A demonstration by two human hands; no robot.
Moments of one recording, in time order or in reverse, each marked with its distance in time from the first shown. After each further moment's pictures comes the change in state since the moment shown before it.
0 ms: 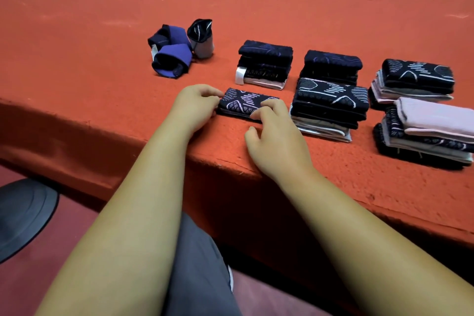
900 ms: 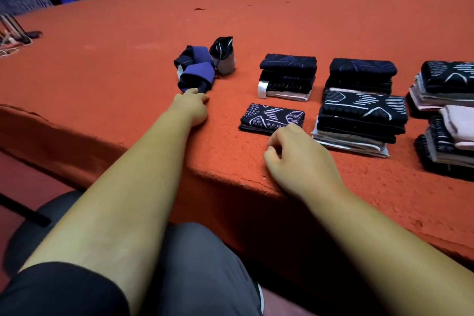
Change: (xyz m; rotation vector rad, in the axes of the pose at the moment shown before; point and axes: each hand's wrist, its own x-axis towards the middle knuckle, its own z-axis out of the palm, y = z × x) left_hand 0.110 -0.030 -0.069 1.116 -0.122 -0.025; right_hand 0.006 0.005 0.002 -0.049 -0.142 0.001
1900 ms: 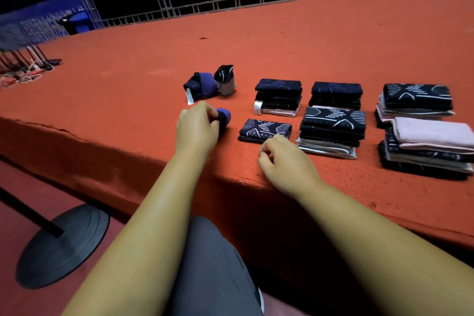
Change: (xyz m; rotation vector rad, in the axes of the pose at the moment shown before) left_hand -0.171 0.058 -0.043 -0.586 0.537 -0.021; right_hand -0.019 -0.002 -0.014 0.141 0.012 -0.114
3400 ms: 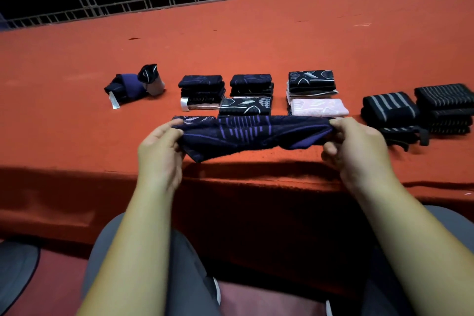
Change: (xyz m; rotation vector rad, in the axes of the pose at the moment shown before) left_hand -0.105 0.091 0.042 -1.217 -0.130 -0.434; right_hand -0.130 0.098 -0.177 1.032 0.633 0.609
